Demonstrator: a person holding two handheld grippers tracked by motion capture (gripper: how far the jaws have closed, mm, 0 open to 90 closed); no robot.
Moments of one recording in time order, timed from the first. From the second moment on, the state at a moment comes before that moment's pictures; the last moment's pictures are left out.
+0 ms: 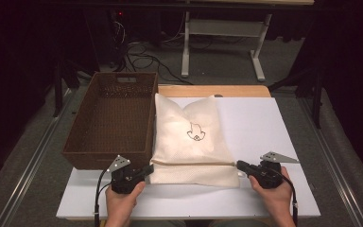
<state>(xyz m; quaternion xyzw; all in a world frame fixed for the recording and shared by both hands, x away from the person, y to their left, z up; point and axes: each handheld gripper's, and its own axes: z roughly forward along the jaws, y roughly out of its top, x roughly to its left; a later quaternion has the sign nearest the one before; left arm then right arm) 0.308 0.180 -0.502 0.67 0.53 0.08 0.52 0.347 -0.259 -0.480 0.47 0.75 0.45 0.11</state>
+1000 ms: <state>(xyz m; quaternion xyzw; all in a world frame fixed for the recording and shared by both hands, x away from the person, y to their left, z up) 0.298 0.178 -0.485 0.72 0.42 0.10 0.54 0.337 -0.274 -0.474 0.41 0.77 0.47 0.12</state>
